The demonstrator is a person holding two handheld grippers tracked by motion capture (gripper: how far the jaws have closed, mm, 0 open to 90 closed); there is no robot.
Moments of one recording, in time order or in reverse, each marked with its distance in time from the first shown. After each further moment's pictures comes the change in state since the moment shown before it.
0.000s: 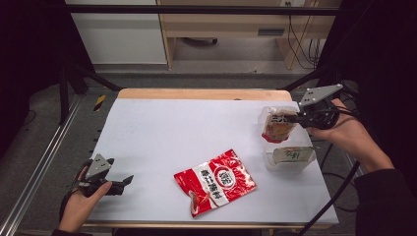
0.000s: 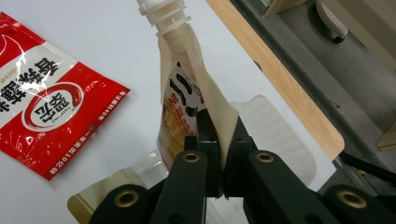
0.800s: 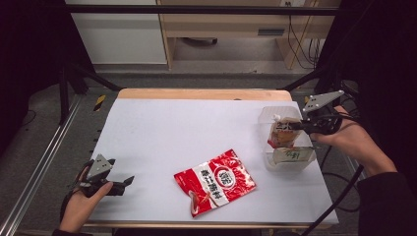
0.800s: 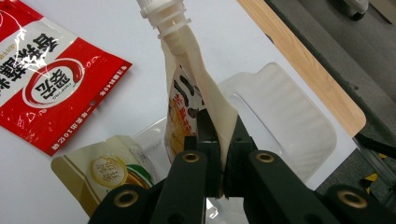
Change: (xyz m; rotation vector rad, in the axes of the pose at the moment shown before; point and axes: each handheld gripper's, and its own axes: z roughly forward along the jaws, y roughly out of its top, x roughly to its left) left arm -0.003 0.001 0.001 0.009 -0.006 0.011; right arm -0.006 -0.026 0.009 0.050 0.040 0.042
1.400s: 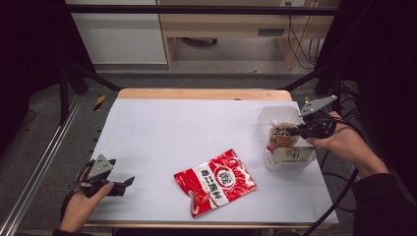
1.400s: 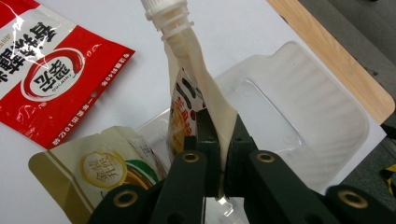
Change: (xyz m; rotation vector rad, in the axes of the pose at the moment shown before) left arm -0.001 0.000 0.001 0.005 -0.005 0.005; right arm 0.002 -0.012 0.020 0.037 0.033 0.047
